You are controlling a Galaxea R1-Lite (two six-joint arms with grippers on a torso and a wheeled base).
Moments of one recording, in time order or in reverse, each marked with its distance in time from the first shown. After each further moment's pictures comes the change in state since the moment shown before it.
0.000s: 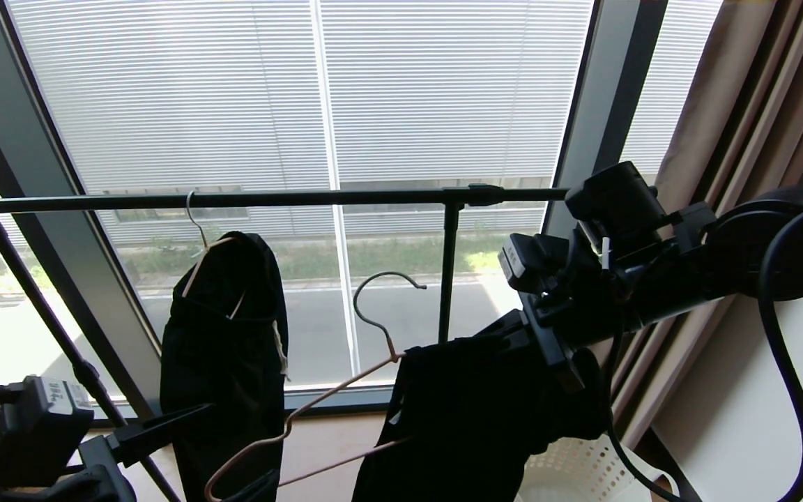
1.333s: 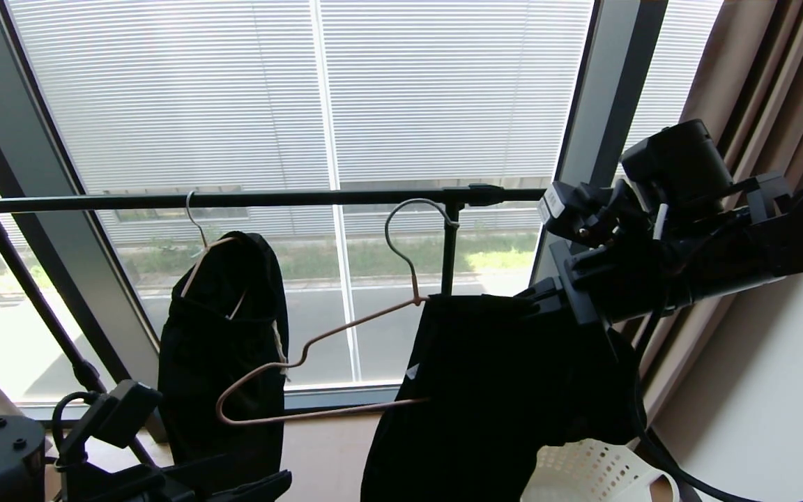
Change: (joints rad) left arm 0.157 0.235 0.021 -0.008 -0.190 -0.331; right arm -0.050 -0.092 -0.004 -0.007 -0.014 0.202
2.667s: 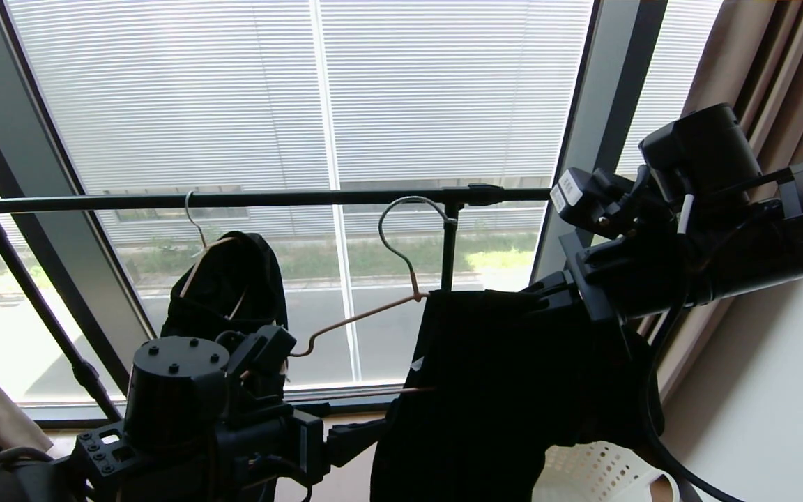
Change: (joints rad) left arm -0.143 0.351 -0.294 -0.057 0.013 0.006; right arm 0.013 -0.042 0.013 -0.014 -0.001 0.023
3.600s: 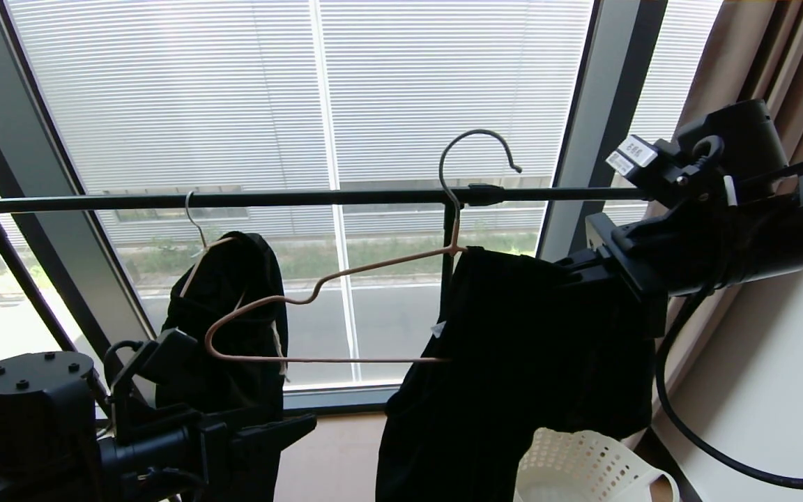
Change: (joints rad) left arm 0.250 -0.171 0.176 -0.066 -0.209 -0.006; right arm -0.135 0.000 0.009 -0.044 0.272 -0.021
